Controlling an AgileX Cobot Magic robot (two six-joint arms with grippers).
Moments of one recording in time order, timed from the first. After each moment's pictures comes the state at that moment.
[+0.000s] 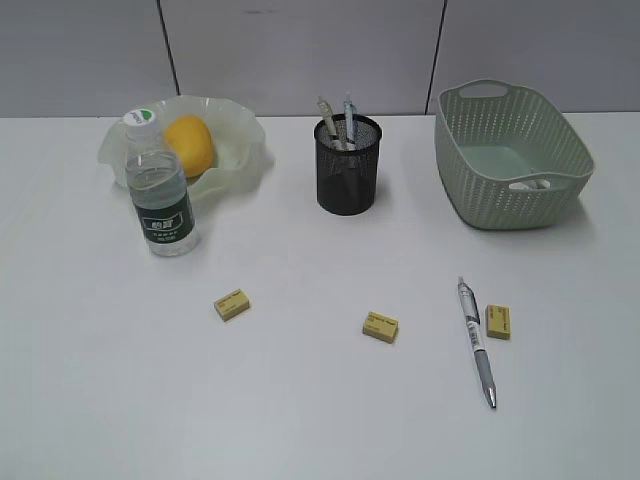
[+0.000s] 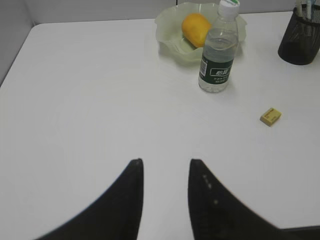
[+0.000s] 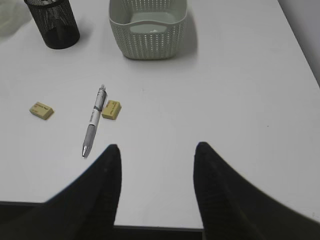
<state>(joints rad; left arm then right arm) -0.06 -0.01 -0.53 -0.02 1.07 0.00 0.03 -0.01 -0.50 0.07 1.04 -0.04</state>
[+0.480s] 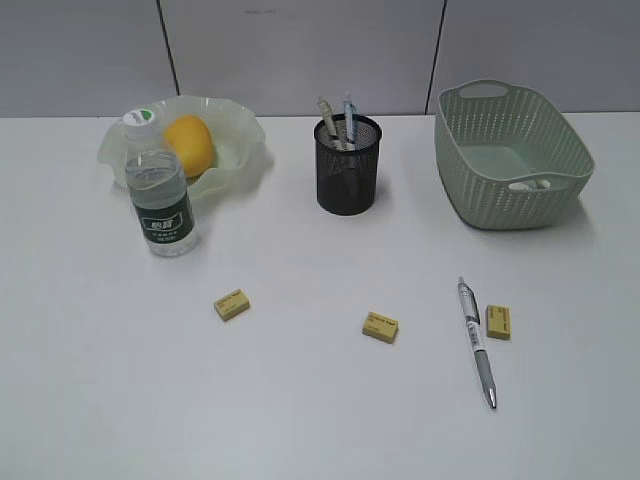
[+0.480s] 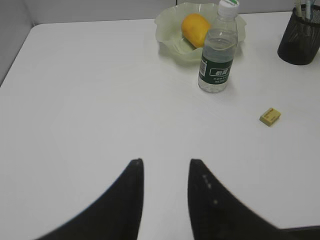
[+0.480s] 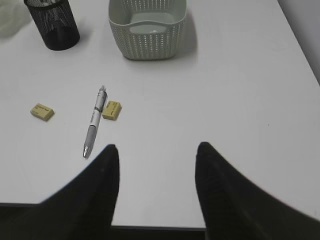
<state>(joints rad) -0.06 -0.01 -0.53 -0.02 1.07 0.00 0.03 -0.01 -0.50 0.07 1.04 -0.02</state>
